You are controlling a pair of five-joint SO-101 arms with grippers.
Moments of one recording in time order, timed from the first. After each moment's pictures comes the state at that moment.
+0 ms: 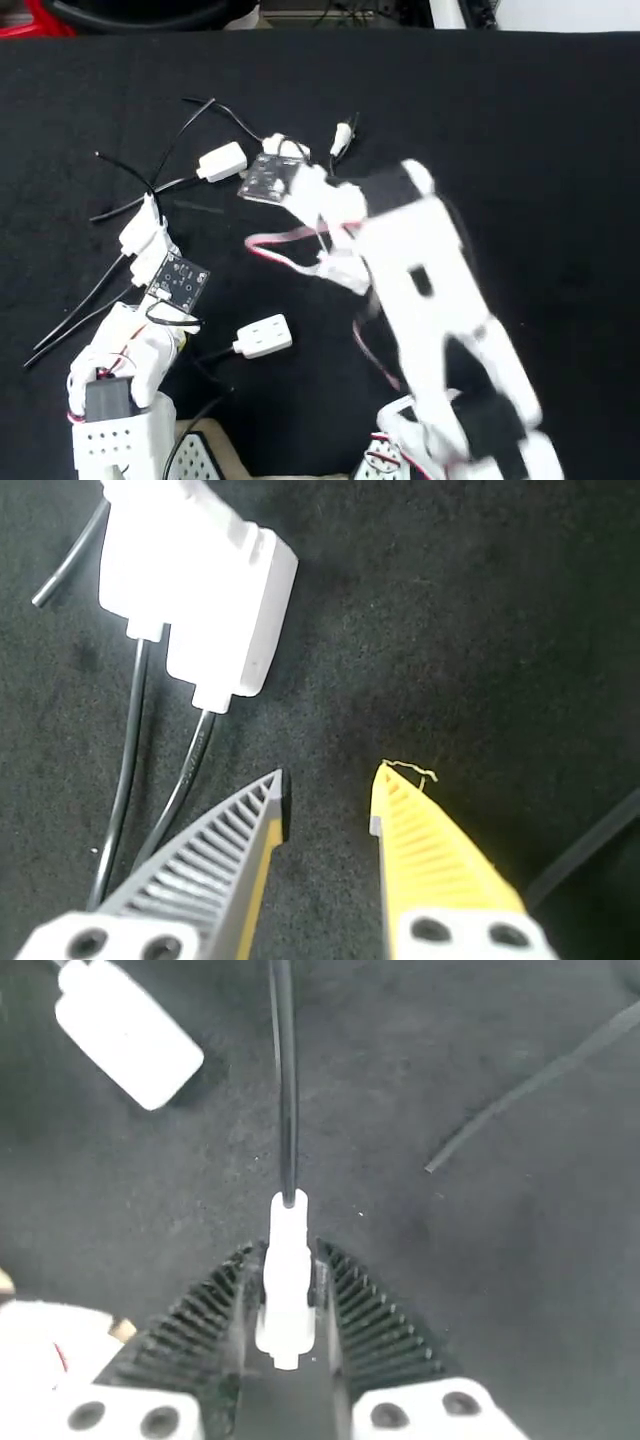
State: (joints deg) left arm -13.0 -104.0 94.7 70.6 -36.6; right arm -22.9 -16.9 14.0 93.9 41.8
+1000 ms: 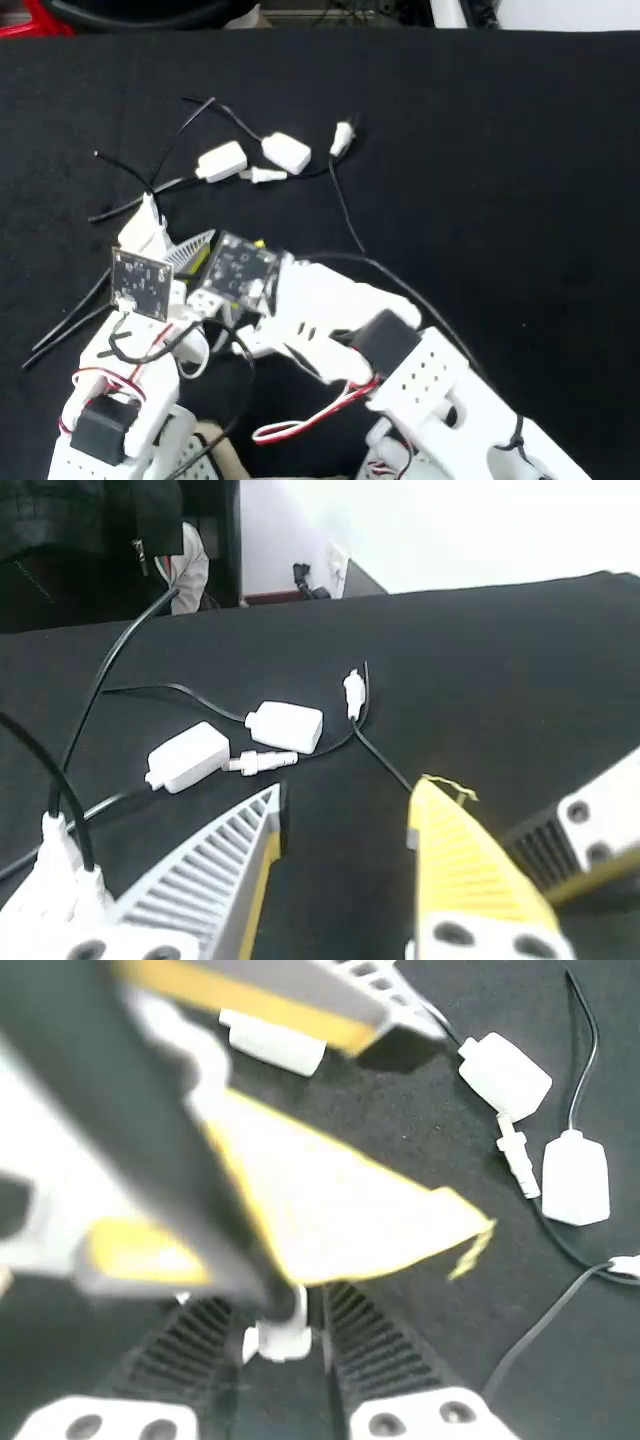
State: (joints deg) left arm 15.9 -104.2 75.6 54.3 3.5; right arm -46.2 -51.5 50.8 59.6 22.2
